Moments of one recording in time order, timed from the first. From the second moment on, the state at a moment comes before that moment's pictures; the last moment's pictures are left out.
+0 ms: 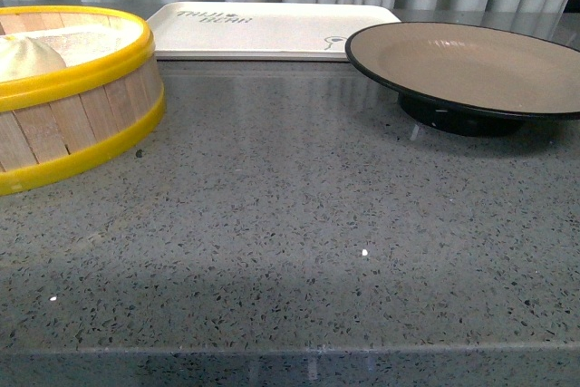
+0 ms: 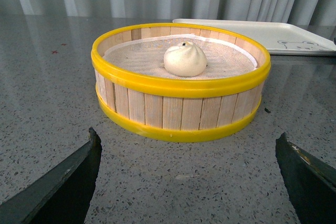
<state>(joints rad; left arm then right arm) 0.00 0.00 0.03 0.00 0.00 0.00 0.00 0.00 0.01 0.00 0.00 0.00</state>
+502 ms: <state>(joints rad) 0.00 0.00 0.03 0.00 0.00 0.00 0.00 0.00 0.01 0.00 0.00 0.00</state>
